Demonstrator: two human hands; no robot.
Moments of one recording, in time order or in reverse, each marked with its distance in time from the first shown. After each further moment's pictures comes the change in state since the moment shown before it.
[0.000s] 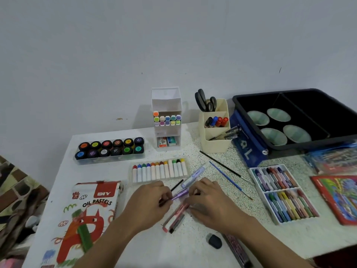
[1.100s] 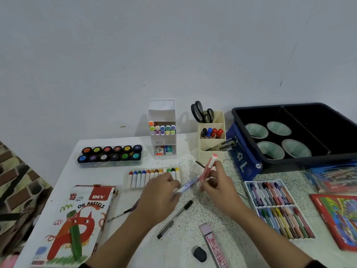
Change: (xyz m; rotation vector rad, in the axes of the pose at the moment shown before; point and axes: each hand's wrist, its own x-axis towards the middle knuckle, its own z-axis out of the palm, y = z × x) left_hand 0.038 0.042 0.014 0.093 0.238 0.034; right_hand 0.016 0.035 -0.044 0.762 0.275 0.449
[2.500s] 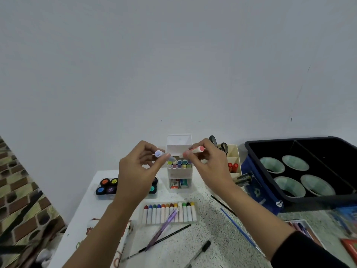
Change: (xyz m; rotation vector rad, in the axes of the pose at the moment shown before) left_hand 0.042 -0.008 -0.153 -0.601 0.687 -0.042; right_hand 0.096 -0.128 0.022 0.012 0.236 -0.534
